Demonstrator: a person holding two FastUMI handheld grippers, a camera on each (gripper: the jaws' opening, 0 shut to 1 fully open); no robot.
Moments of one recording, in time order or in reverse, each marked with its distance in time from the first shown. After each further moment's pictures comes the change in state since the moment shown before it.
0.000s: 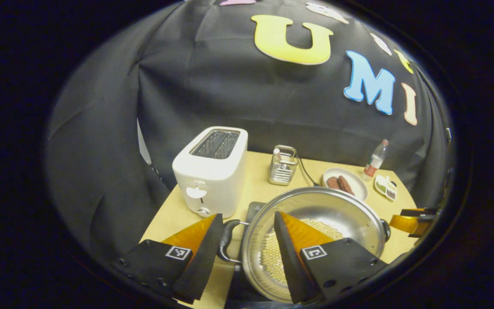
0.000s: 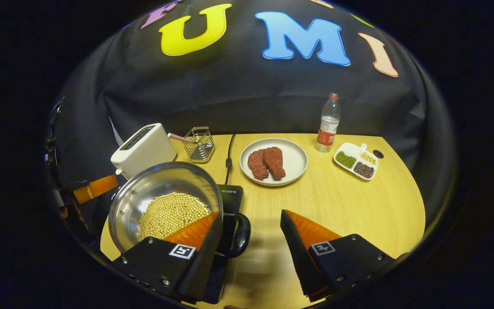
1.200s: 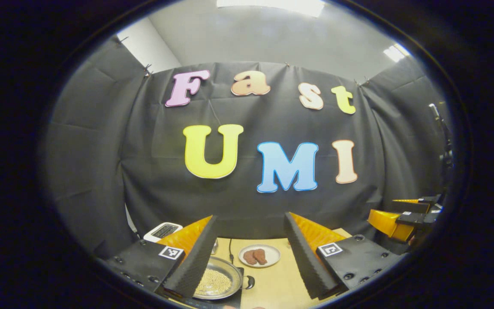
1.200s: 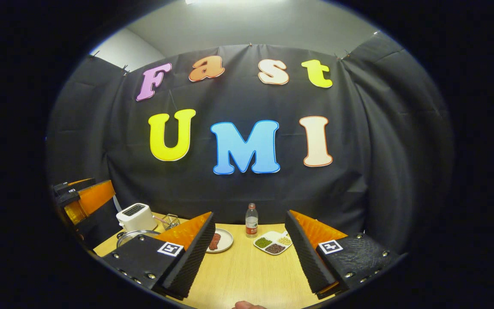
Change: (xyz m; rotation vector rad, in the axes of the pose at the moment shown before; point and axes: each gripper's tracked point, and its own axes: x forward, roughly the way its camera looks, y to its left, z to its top) left arm -0.277 -0.313 0.149 0.118 -0.547 -0.070; right arm -0.271 -0.188 0.148 -0.043 -0.568 -0.092
